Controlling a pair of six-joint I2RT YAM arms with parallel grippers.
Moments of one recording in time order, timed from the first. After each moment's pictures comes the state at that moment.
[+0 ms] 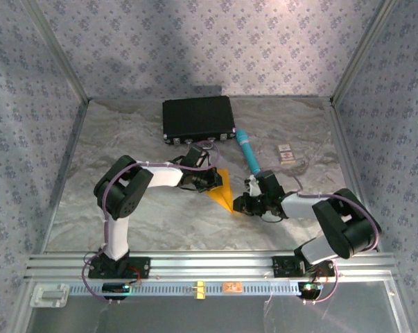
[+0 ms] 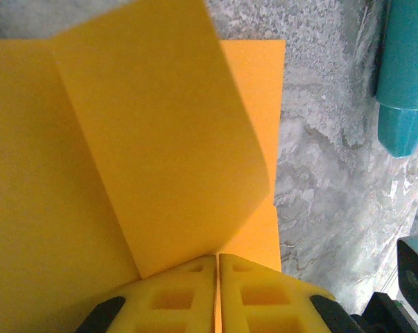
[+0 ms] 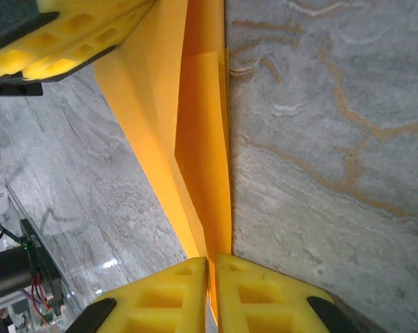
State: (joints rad) left arm -0.70 1.97 1.06 -0.01 0.48 -0.93; right arm 0.50 1.46 0.41 0.12 -0.59 0.70
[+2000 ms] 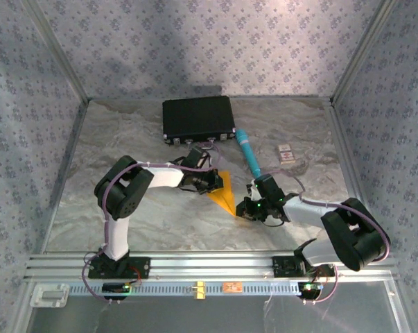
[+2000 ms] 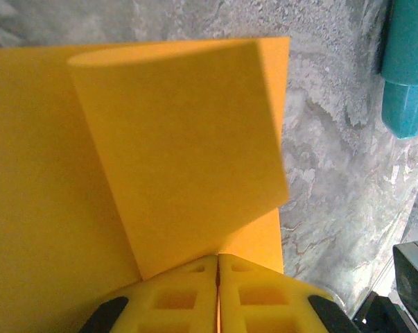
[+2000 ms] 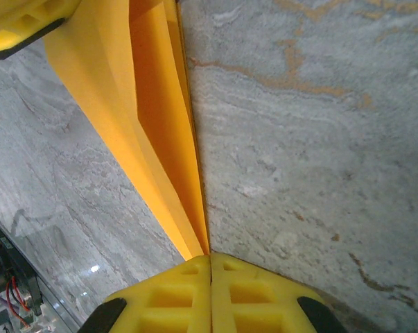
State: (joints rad) left arm -0.71 1.97 1.06 -0.02 0.50 -0.93; right arm 0.55 1.36 0.40 -0.06 -0.50 0.74
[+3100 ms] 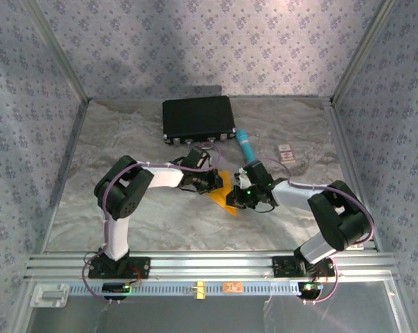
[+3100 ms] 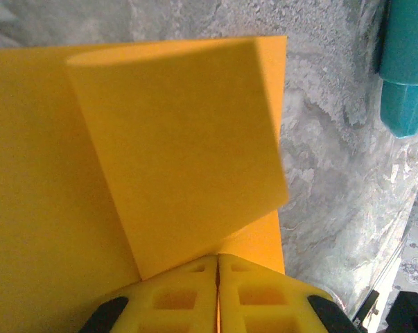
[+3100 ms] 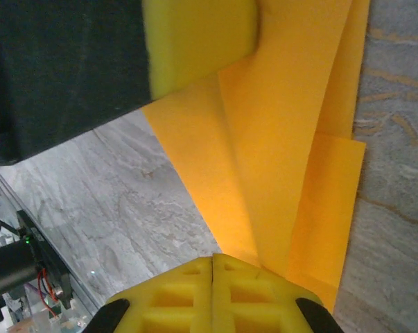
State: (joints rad) left arm -0.71 1.97 1.06 -0.01 0.50 -0.92; right arm 0.56 1.54 0.63 -0.10 -0.58 0.67
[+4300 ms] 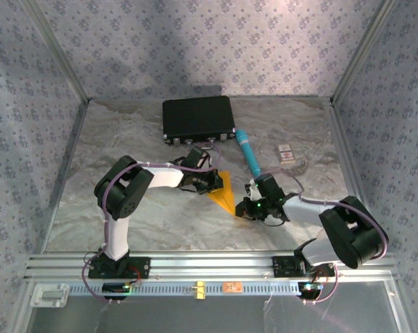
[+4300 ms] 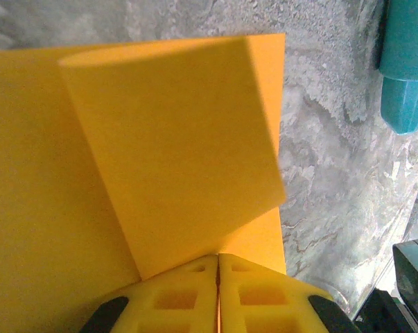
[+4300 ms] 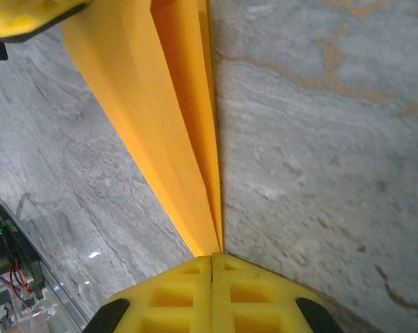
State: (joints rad) left arm -0.71 1.97 1.06 -0.02 0.51 -0.91; right arm 0.54 1.37 0.40 -0.04 -0.55 0.69
